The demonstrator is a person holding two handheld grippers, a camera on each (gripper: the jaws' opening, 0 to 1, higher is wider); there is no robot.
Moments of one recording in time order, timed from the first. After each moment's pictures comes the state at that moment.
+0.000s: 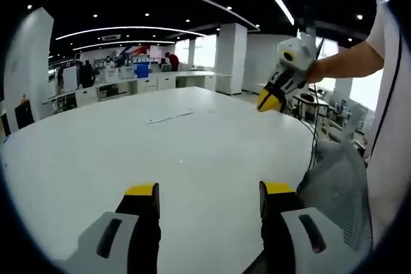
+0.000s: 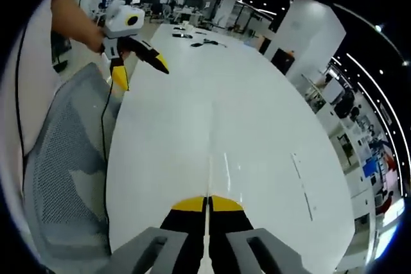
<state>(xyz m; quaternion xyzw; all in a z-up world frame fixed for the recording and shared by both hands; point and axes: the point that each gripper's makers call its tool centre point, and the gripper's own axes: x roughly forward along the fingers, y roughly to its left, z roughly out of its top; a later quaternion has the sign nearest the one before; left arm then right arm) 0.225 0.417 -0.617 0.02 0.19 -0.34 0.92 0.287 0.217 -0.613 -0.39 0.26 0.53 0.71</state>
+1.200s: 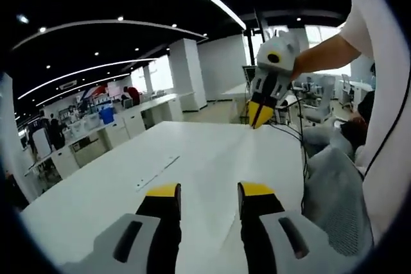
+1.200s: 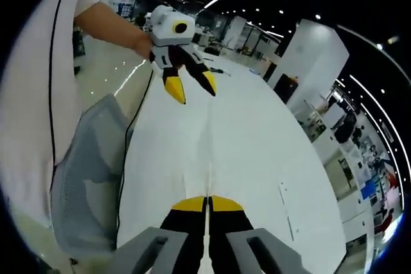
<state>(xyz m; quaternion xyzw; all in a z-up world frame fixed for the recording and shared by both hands) 0.280 0.359 -0.501 0.14 0.10 -0.46 0.87 0.273 0.217 -0.520 -0.38 0.19 0.58 0.70</state>
